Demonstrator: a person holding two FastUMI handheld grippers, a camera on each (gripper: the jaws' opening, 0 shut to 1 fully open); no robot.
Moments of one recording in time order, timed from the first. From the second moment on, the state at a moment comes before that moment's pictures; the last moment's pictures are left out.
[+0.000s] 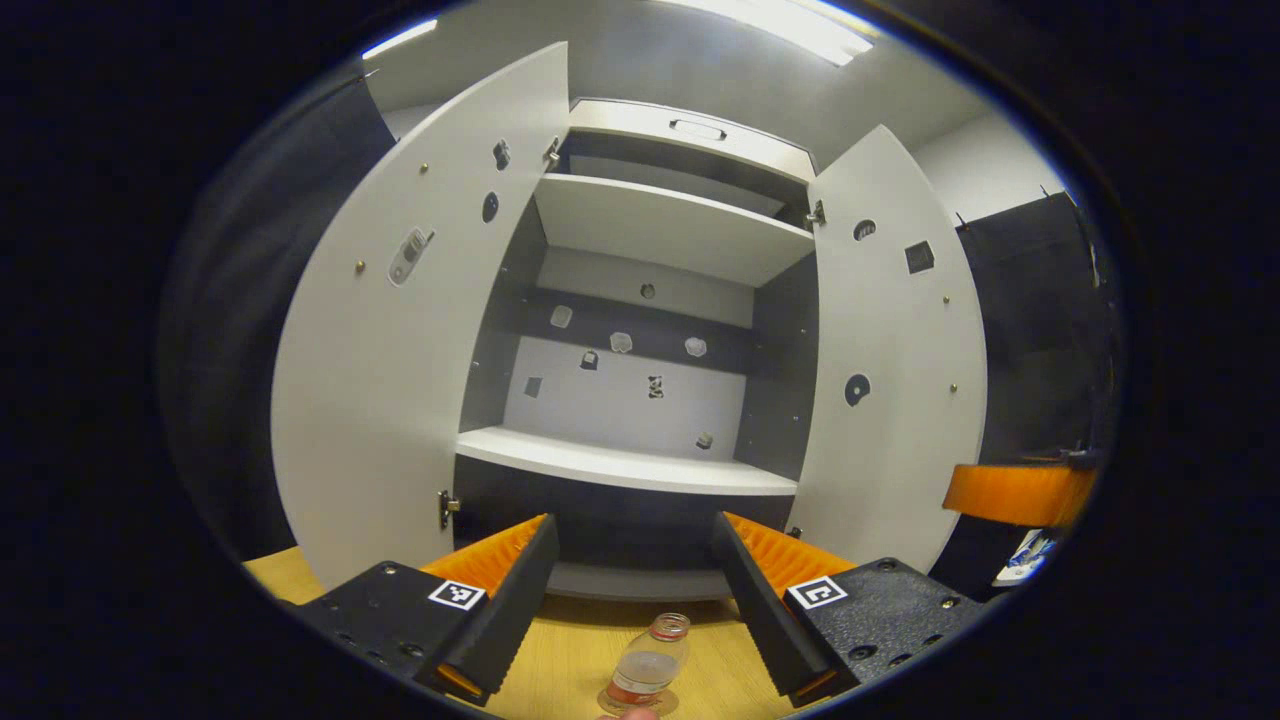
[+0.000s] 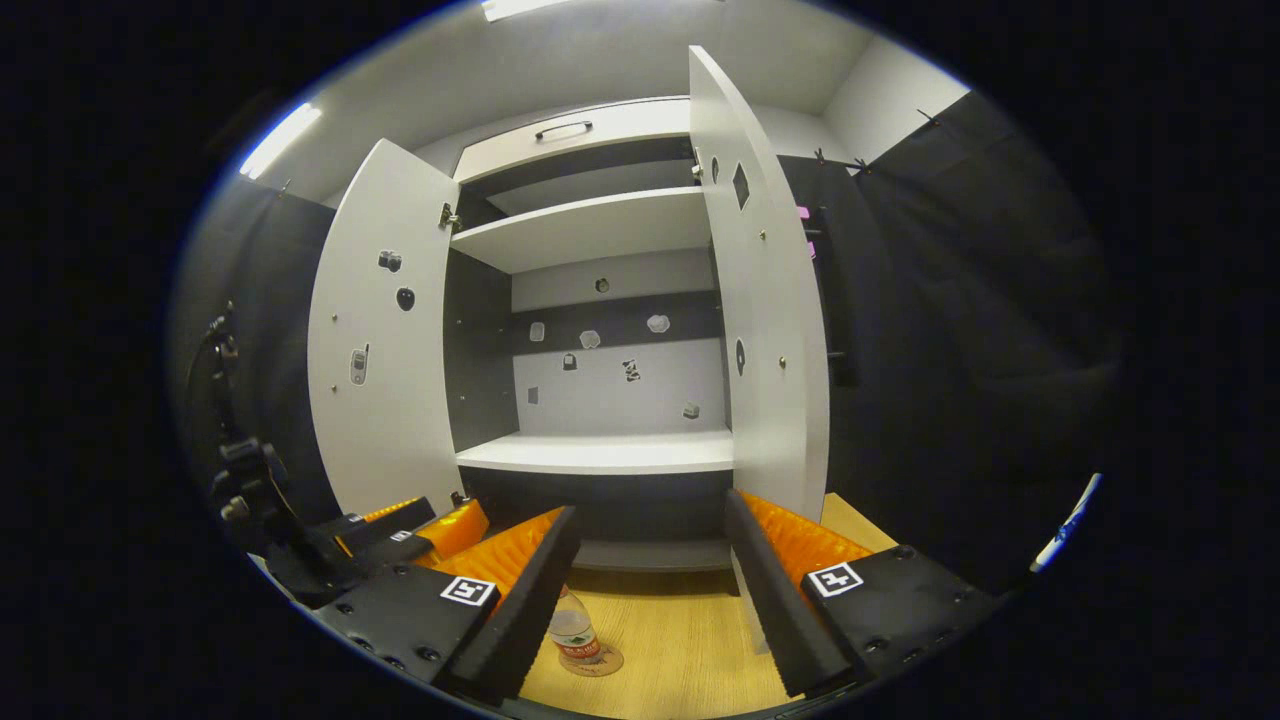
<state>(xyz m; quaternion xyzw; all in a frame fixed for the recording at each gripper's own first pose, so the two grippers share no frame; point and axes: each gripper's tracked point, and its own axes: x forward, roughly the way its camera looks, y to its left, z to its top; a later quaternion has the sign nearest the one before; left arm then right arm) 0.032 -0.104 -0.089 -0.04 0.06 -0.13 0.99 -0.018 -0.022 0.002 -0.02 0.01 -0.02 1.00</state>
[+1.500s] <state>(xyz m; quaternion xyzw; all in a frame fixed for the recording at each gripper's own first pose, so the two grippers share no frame) 0.015 -0.118 -0.219 0.03 0.15 -0.15 0.98 -0.034 -0.030 -0.016 0.00 0.04 -0.03 1.00</state>
